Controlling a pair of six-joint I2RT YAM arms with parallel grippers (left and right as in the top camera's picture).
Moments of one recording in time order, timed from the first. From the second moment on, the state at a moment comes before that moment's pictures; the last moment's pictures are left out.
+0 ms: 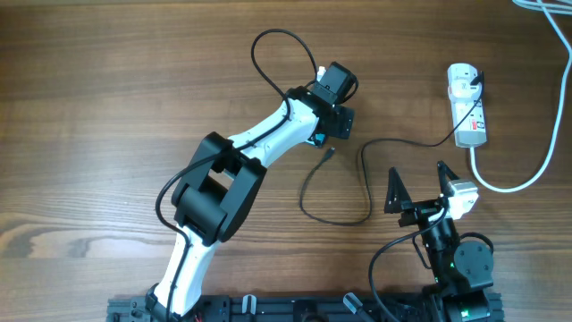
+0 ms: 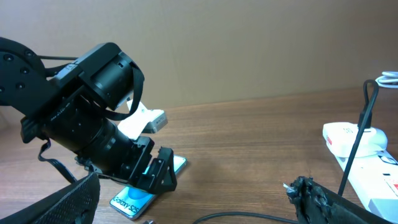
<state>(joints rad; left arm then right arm) -0.67 2.24 1.67 -0.57 -0.11 -0.36 0.19 0.02 0.01 0.00 0.00 0.20</state>
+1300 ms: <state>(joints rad) -0.59 2.22 1.64 -0.80 -0.12 -0.46 0.19 0.02 0.01 0.00 0.00 0.20</state>
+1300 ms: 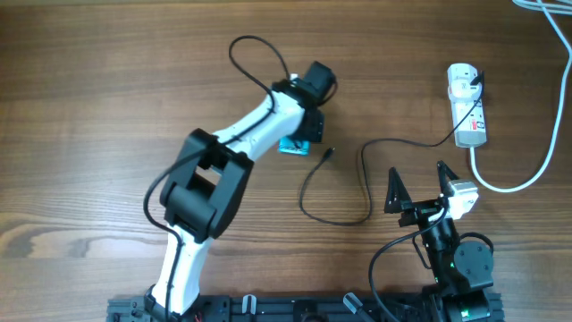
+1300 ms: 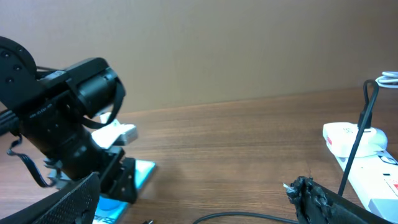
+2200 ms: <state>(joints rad) -0.34 2.21 1.64 -0.94 -0.05 -0.47 0.19 0.02 0.01 0.00 0.00 0.20</state>
